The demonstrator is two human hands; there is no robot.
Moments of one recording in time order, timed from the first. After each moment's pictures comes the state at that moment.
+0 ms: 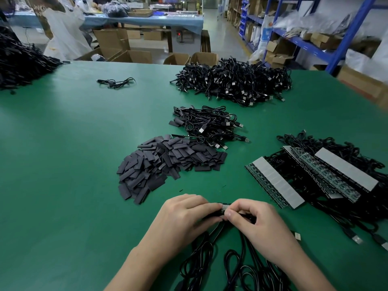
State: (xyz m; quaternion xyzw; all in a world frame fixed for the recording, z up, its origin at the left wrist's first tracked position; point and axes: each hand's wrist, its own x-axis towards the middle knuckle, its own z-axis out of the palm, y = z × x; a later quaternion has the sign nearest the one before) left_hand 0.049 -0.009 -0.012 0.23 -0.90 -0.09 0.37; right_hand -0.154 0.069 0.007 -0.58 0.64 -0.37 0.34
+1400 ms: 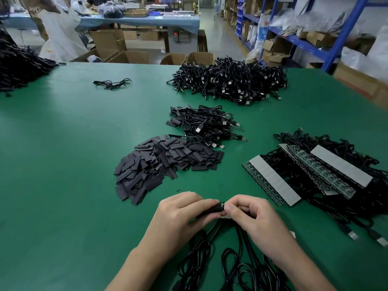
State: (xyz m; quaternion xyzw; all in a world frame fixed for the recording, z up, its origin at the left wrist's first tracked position) left_hand 0.045 -0.010 -0.018 0.22 -0.86 -0.10 0.45; right_hand -0.150 0.069 0.015 -0.54 0.60 -0.42 0.41
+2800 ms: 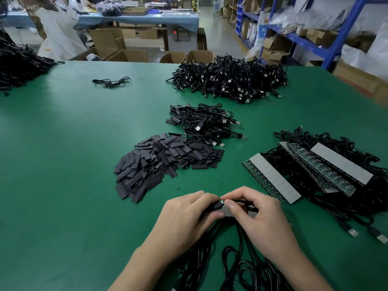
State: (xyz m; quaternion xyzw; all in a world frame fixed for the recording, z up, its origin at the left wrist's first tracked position) left_hand 0.036 0.003 -0.001 0.30 -0.89 -0.12 0.31; right_hand -0.143 0.074 0.020 -0.58 0.63 -0.46 0.25
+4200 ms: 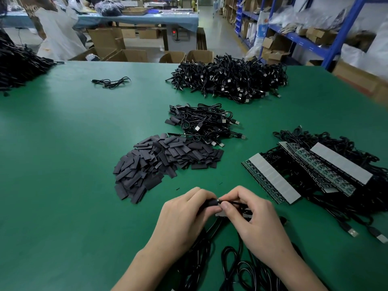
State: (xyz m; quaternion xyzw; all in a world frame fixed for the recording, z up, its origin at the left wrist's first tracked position) left_hand 0.033 0.003 -0.009 0.34 -0.85 -0.16 0.37; right_hand -0.140 0.074 0.013 -0.58 0.62 -0.44 0.29
